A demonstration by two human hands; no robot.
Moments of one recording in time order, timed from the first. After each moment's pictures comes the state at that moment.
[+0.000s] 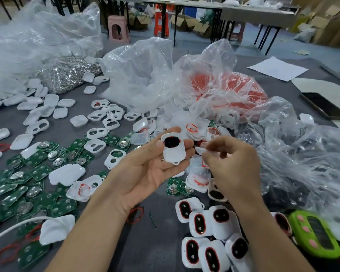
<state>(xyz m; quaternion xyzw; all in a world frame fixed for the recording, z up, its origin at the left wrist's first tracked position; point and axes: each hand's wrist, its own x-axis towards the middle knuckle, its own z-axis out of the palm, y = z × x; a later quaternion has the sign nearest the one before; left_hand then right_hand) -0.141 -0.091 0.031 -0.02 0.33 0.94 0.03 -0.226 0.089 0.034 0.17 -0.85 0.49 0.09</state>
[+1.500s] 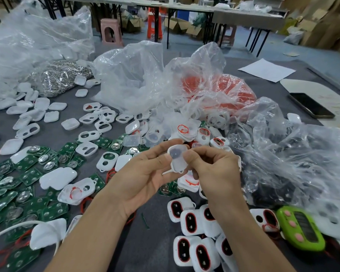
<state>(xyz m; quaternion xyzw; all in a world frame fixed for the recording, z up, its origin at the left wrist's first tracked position) -0.149 -0.074 0.025 -0.05 0.38 0.92 0.03 -0.203 0.077 0.037 0.12 -0.72 0.68 -0.06</state>
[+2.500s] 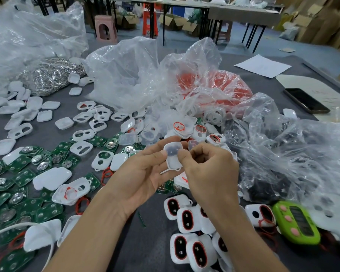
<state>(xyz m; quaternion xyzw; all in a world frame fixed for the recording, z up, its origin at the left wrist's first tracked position) -0.150 -0.068 0.025 -0.07 0.38 0.92 0.03 -0.198 0.077 0.031 0.12 -0.87 0.47 0.10</state>
